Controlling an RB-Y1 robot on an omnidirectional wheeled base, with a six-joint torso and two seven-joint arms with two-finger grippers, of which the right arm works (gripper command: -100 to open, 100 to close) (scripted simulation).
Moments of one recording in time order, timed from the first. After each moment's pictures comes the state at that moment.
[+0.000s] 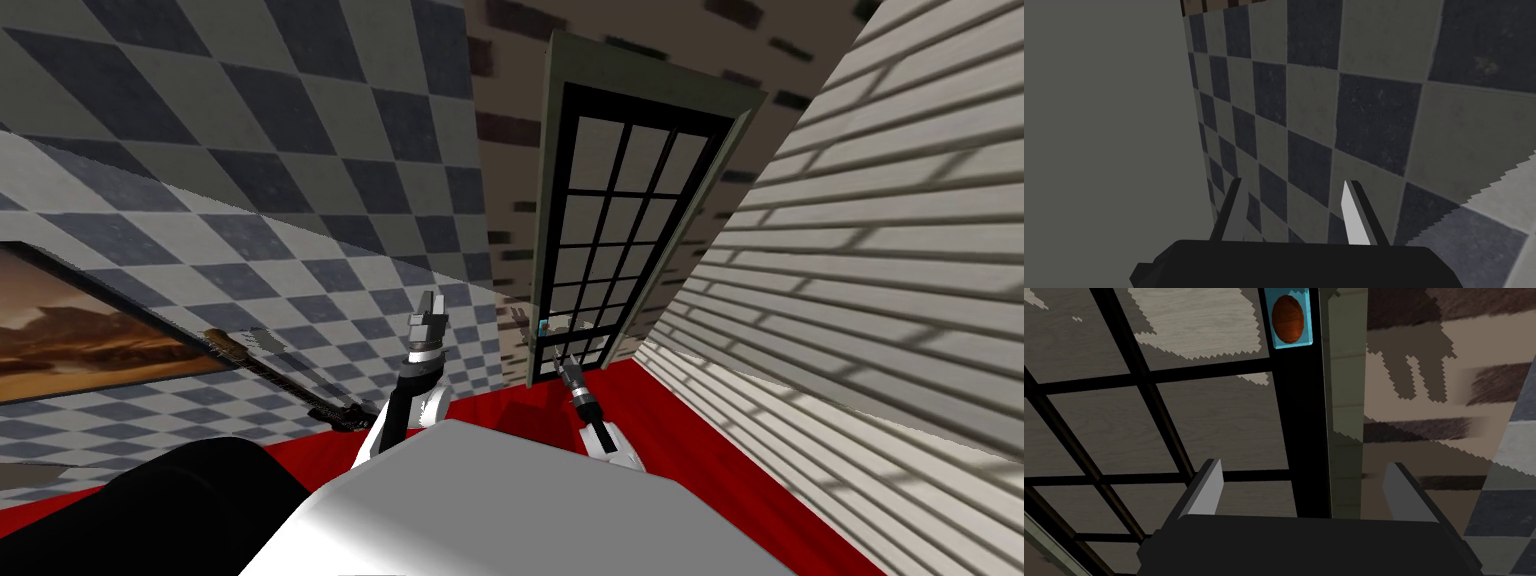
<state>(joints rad) -0.11 -0.04 -0.07 -0.76 0.41 -0.84 1.09</state>
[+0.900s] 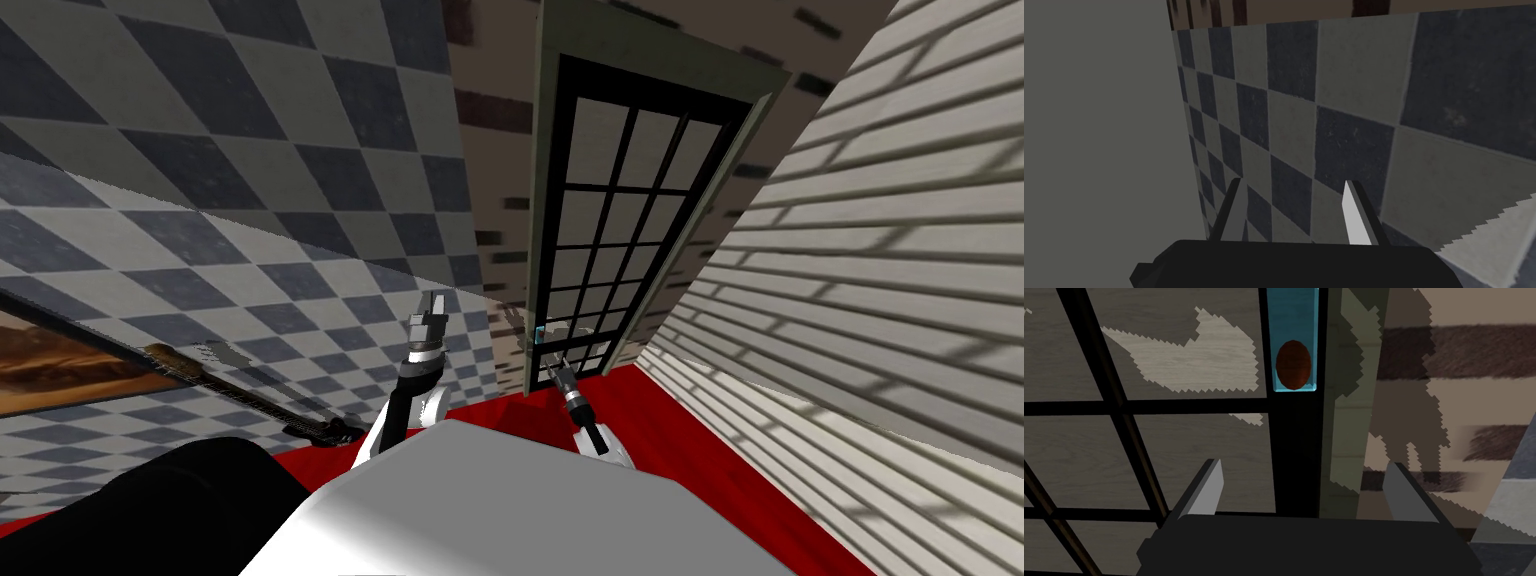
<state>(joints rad) -0.19 -0.01 -0.08 -0.56 0.45 -0.90 1.23</state>
